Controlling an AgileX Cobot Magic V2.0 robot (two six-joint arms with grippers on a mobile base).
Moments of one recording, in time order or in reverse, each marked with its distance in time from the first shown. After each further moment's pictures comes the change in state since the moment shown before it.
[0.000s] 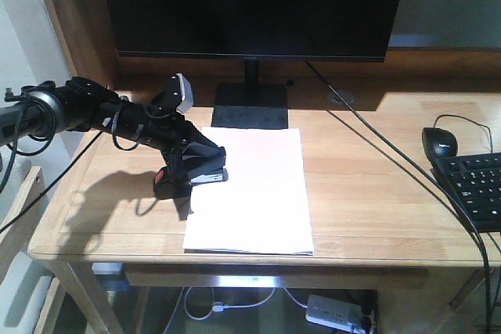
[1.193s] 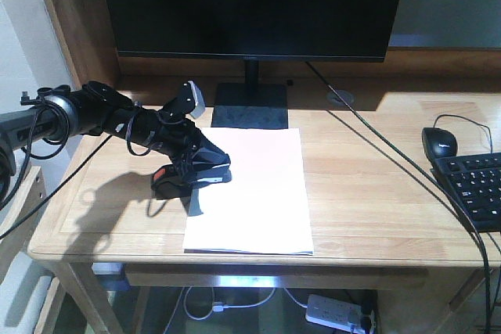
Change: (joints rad) left arm -0.030 0.027 -0.011 0.059 -0.053 -0.102; right arm 0.000 0.000 0.000 0.000 0.000 0.000
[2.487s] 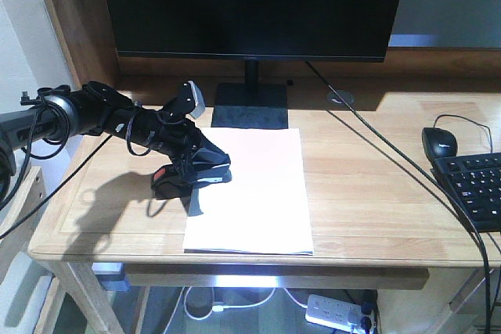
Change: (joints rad) left arm 0.000 0.000 0.000 0.000 0.000 0.000; right arm 0.000 0.000 0.000 0.000 0.000 0.000
